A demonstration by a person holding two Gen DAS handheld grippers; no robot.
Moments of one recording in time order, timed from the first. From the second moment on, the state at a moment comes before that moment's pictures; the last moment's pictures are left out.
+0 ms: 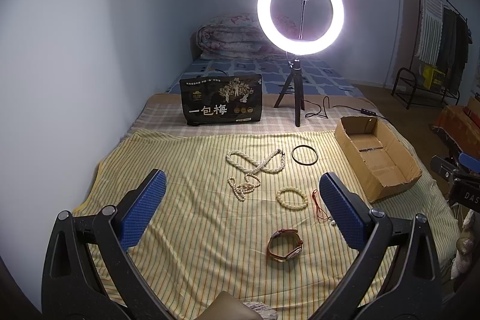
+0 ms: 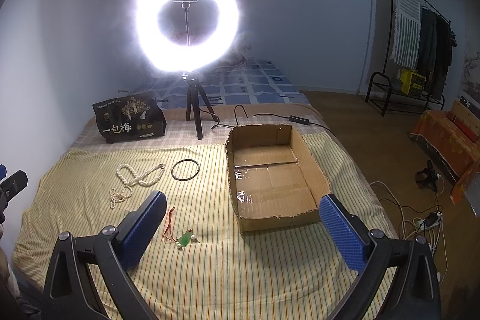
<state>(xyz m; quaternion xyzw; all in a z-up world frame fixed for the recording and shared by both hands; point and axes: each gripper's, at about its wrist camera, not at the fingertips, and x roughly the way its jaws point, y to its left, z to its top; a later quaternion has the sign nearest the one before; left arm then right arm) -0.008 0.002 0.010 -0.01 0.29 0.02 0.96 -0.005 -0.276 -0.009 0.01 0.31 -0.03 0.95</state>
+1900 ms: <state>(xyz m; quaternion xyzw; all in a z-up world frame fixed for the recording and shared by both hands) 0.033 0.002 -0.074 0.01 0.44 -0.05 0.90 0.047 -0.240 -0.104 -0.06 0.46 0.17 0.87</state>
